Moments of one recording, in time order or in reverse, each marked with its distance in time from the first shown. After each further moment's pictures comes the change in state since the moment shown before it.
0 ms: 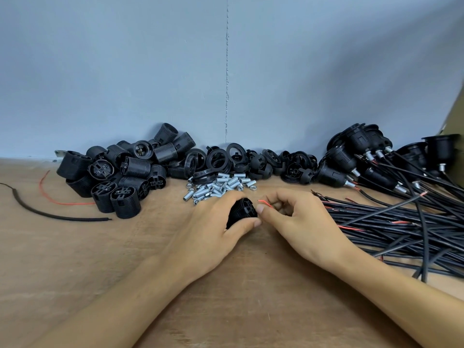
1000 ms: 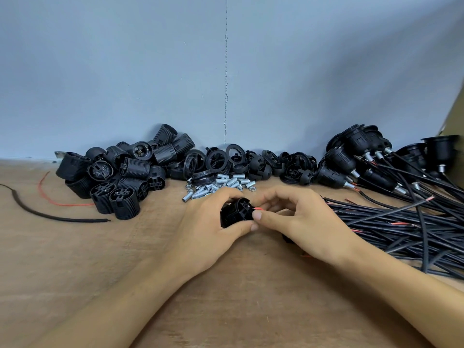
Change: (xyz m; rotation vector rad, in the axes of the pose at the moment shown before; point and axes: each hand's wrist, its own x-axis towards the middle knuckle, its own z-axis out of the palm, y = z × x) left_hand 0.001 0.004 -0.002 -0.195 0.065 -0.073; right_hand 0.004 0.003 -0.012 0.130 -0.143 -0.040
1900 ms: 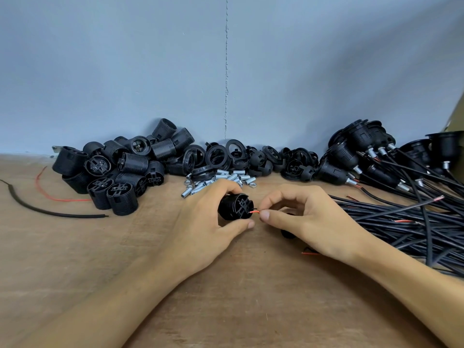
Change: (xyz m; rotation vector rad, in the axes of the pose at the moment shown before) left_hand -0.002 -0.002 -0.004 0.115 0.040 0.091; right_hand -0.003 0.004 -0.011 0.020 -0.110 -0.052
